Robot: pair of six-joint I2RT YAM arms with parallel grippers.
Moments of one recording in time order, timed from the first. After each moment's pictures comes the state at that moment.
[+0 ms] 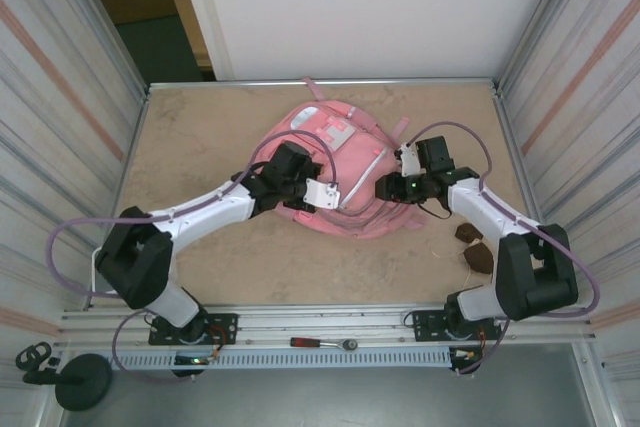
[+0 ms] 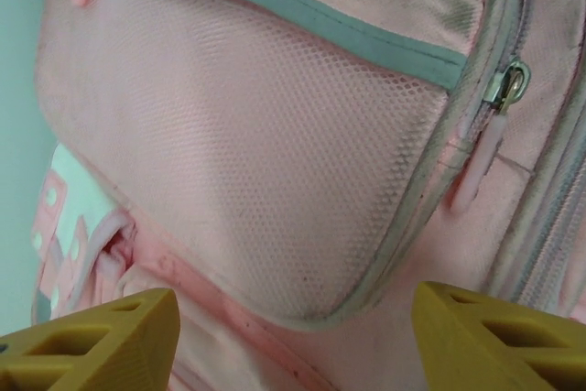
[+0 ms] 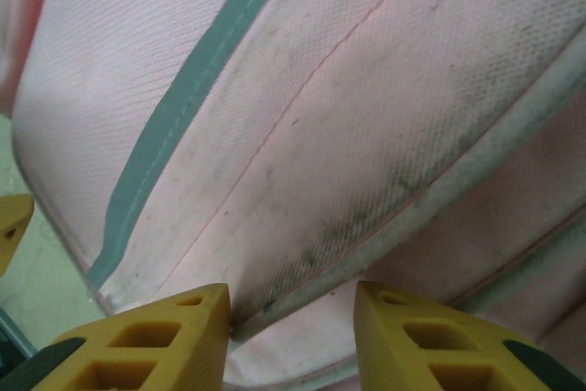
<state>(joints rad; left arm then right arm) -0.73 1.57 1.05 -0.29 0.05 1.22 0.25 1.41 0.85 -0.43 -0.48 0.31</state>
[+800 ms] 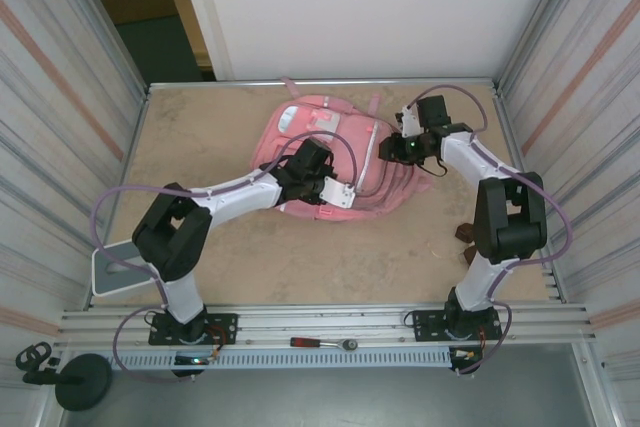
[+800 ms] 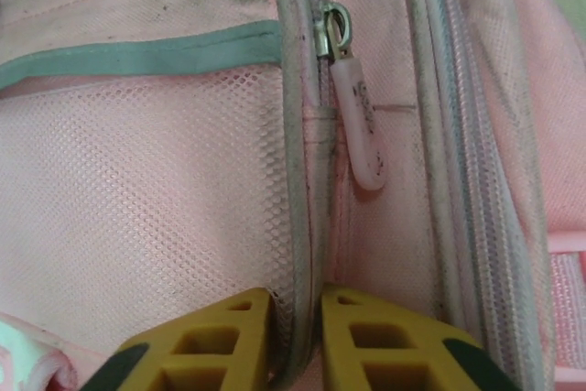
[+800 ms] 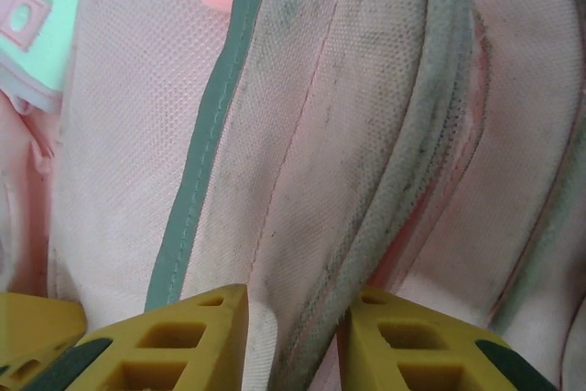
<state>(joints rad) -0.76 1.79 1.21 -0.28 0.04 1.28 0.17 1.75 1.27 -0.53 -0.47 0.25</state>
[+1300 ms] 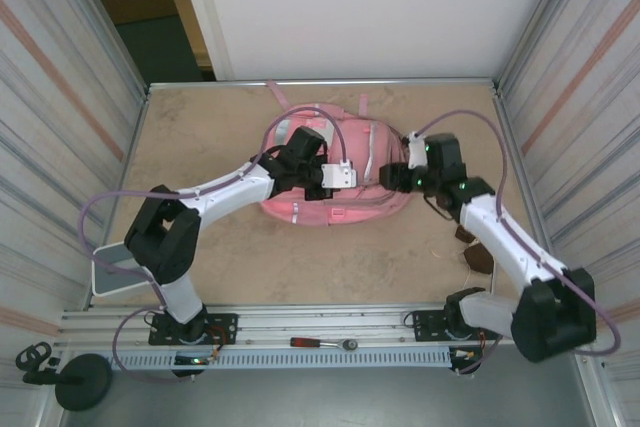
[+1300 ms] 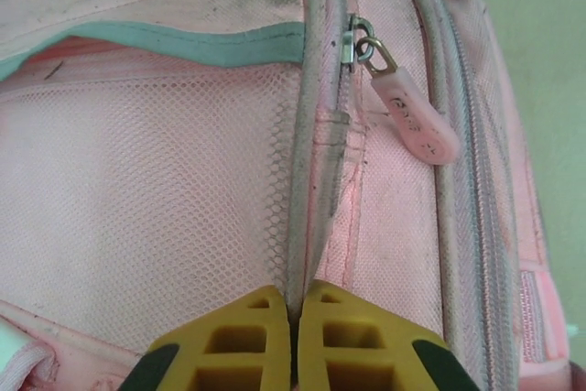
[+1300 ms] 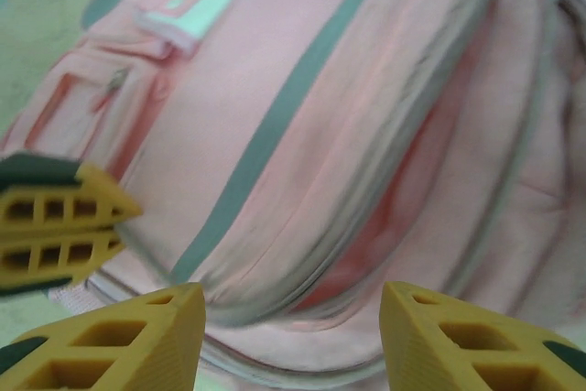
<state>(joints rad) -0.71 1.73 1.25 -0.32 0.30 0.86 0.35 1.14 0.78 -0.32 -0.24 0.25</state>
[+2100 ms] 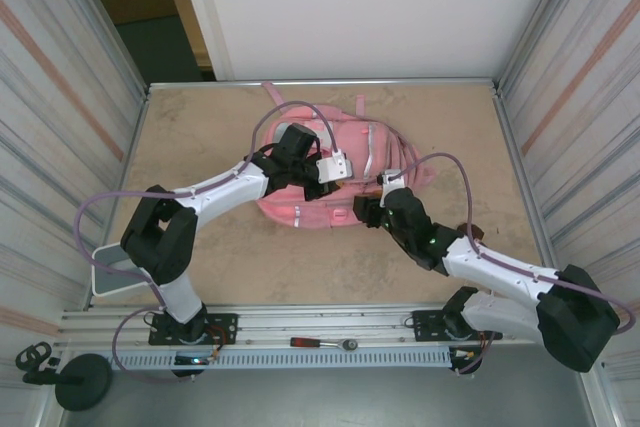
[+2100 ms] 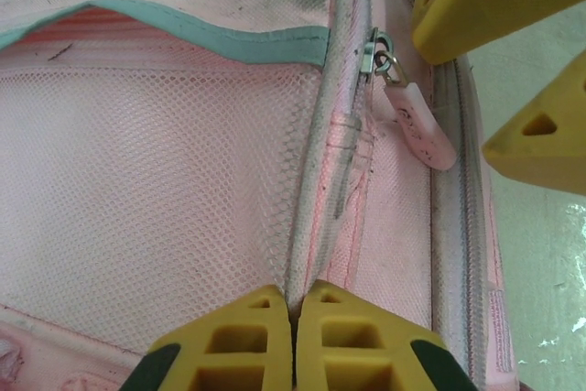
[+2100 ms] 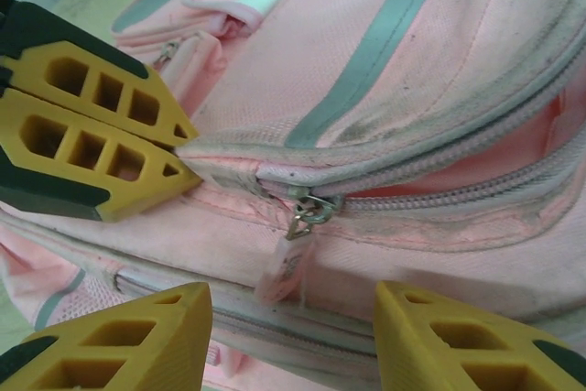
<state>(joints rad) -0.68 1.73 1.22 -0.29 0.41 0.72 0.77 1.08 0.47 0.13 0.26 0.50</state>
